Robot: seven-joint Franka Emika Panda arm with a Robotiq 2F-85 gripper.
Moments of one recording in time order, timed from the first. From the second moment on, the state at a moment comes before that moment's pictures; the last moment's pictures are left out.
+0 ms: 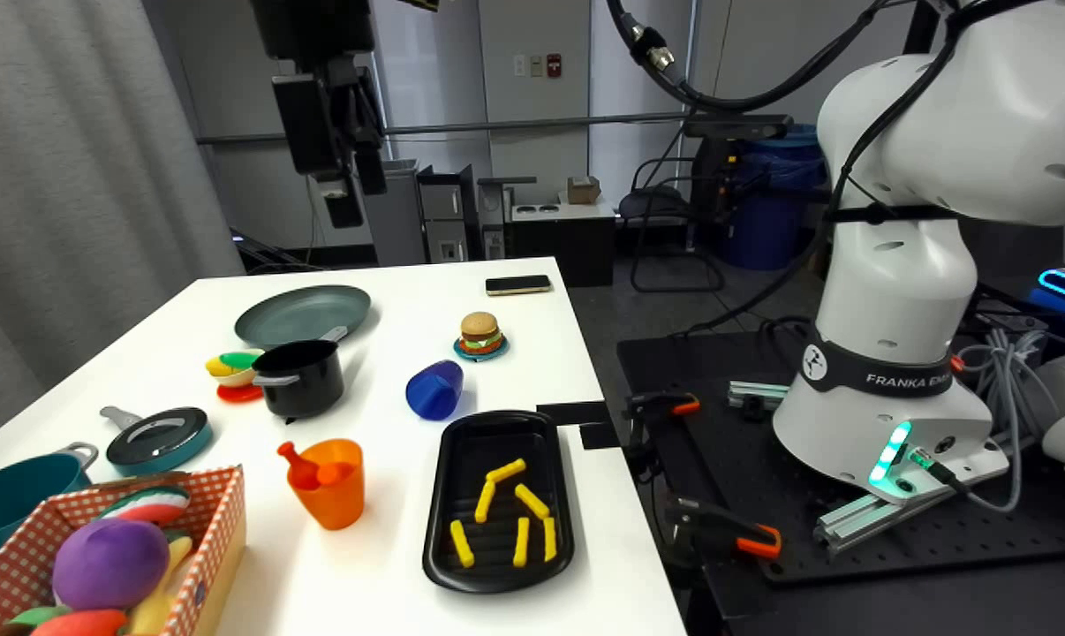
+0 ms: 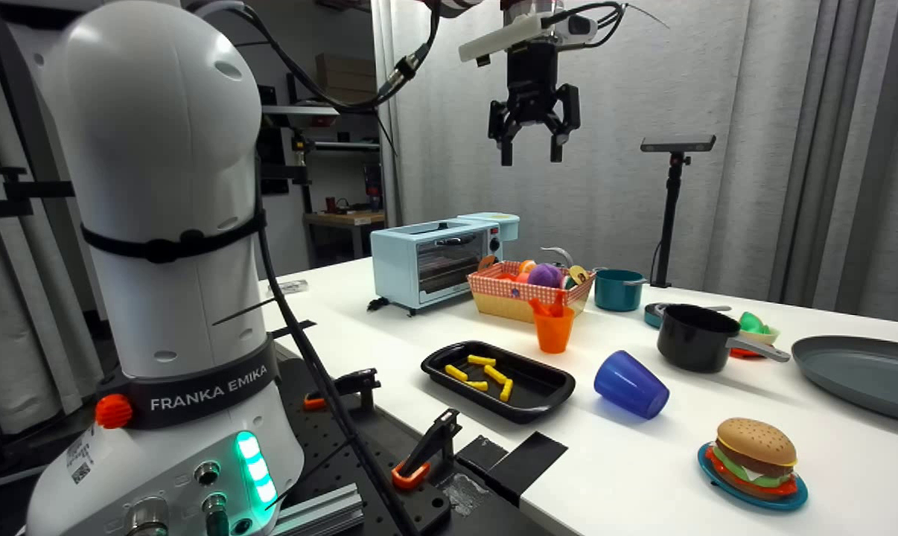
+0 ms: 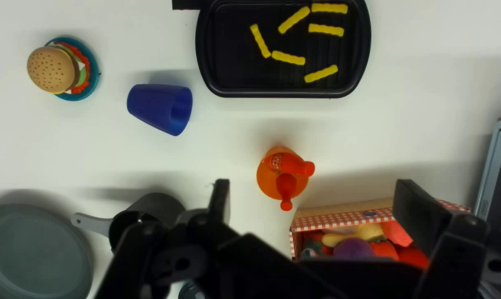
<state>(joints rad) -0.04 -0.19 0.01 -2.20 -0.04 1.99 -0.01</state>
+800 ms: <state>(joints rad) -0.04 -0.10 0.00 -2.20 -0.04 2.02 -0.01</state>
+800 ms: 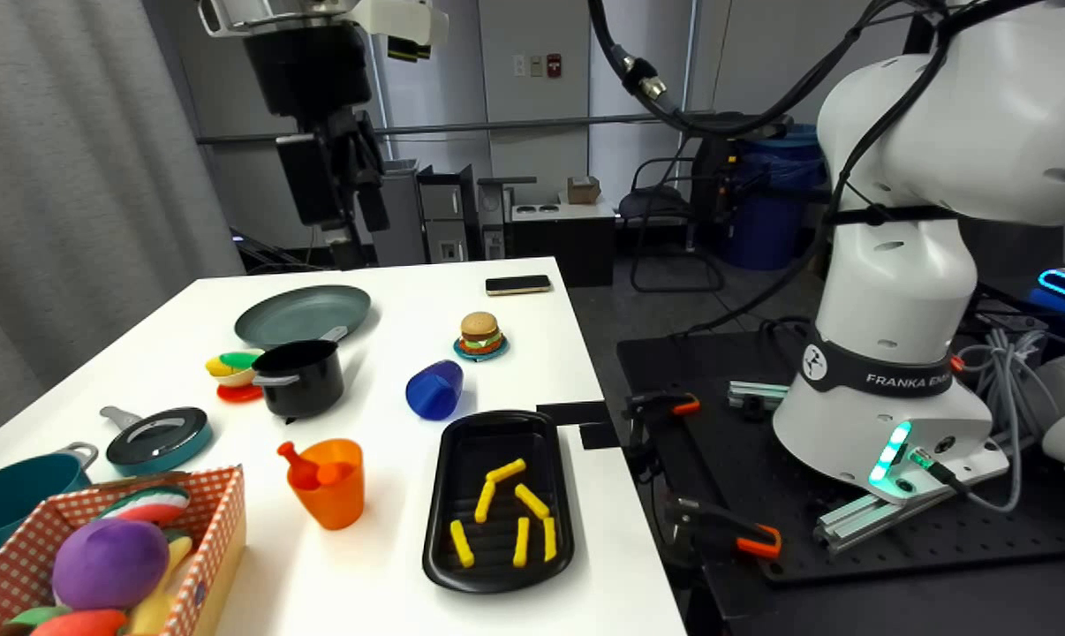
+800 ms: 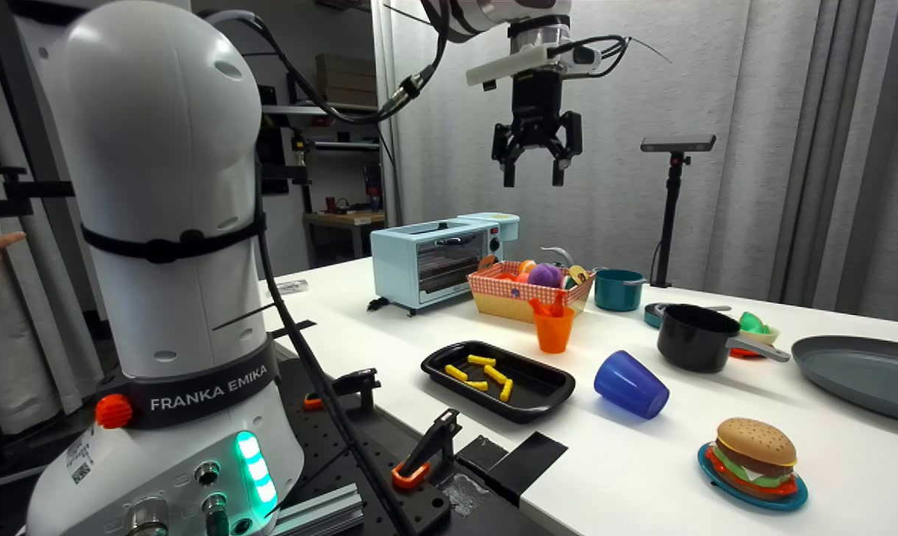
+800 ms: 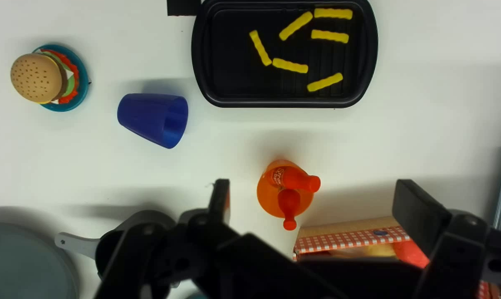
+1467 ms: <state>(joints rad) -0.04 0.03 -0.02 -2.18 -0.04 2.19 -0.01</state>
